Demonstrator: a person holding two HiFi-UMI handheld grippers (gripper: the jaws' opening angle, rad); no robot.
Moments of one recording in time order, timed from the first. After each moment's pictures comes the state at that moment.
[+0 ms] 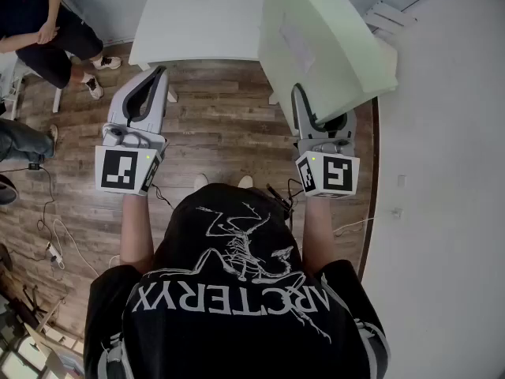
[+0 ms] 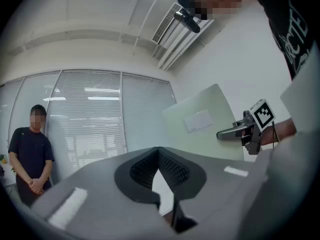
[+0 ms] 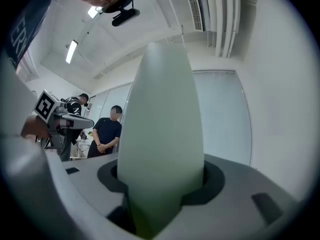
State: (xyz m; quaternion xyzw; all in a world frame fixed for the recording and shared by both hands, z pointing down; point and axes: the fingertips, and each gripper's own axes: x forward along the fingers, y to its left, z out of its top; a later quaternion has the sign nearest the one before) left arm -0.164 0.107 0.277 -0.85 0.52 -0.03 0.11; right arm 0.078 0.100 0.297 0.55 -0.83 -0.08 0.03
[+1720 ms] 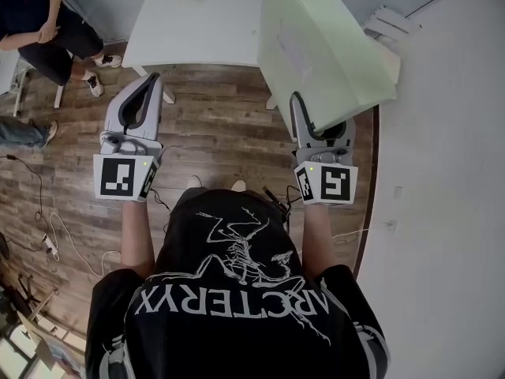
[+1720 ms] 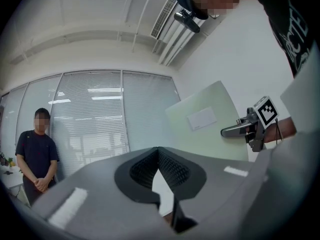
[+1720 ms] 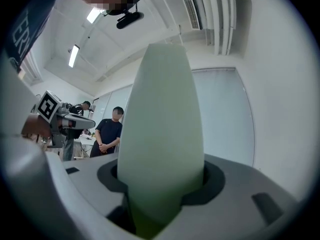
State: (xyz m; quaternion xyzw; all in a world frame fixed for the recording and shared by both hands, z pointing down) left arm -0.120 0.092 0.279 -0.83 0.55 -0.04 0.11; right arm 0.129 0.079 0.299 0.53 -0.85 -0.08 0.02
